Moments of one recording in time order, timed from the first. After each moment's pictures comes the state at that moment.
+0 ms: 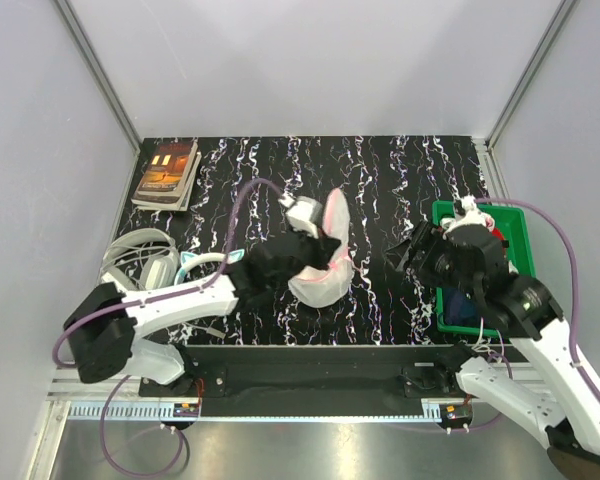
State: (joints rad) left arm -1.03 1.38 0.85 0.31 -0.26 -0.45; right arm 0.59 0.77 1.11 -0.92 0.14 0.83
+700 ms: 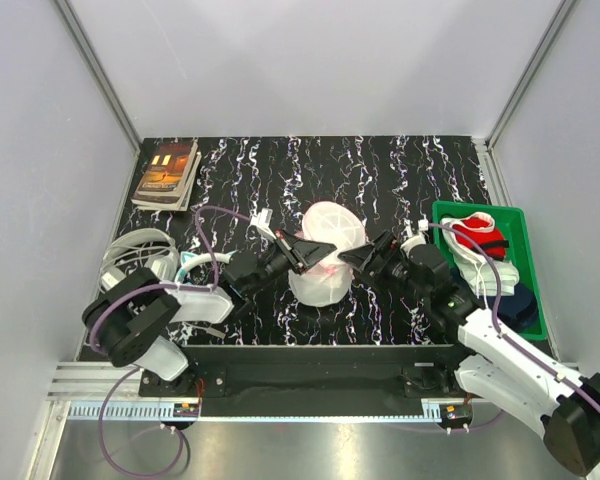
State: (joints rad) left arm -0.82 1.47 0.45 1.17 0.13 -1.30; right arm 0.59 0.84 0.47 0.03 -0.14 1.20
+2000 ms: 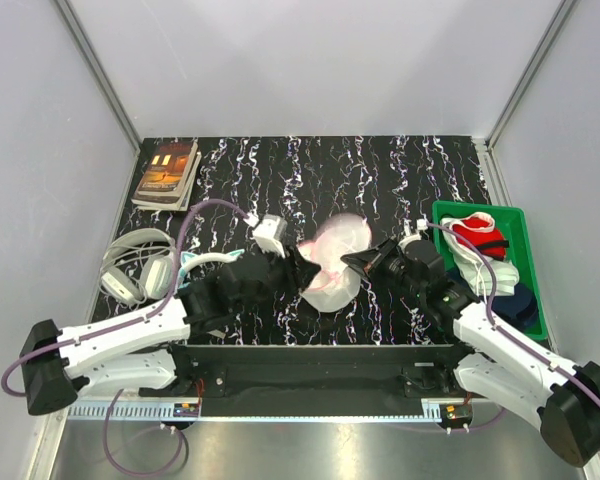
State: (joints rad) left arm -1.05 1.00 0.73 0.00 -0.29 -0.67; right arm 0.59 0.89 0.47 0.10 -0.15 1.33
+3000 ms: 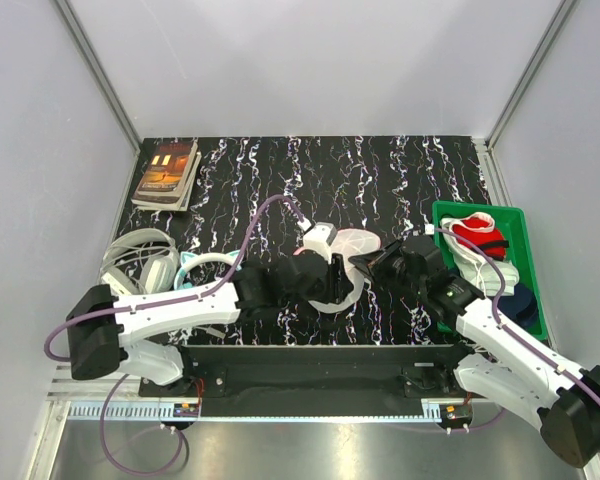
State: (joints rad) left arm -1.18 1.34 0.97 -0.18 -0.27 -0.77; right arm 0.59 0.89 0.56 -0.17 -0.04 1.45
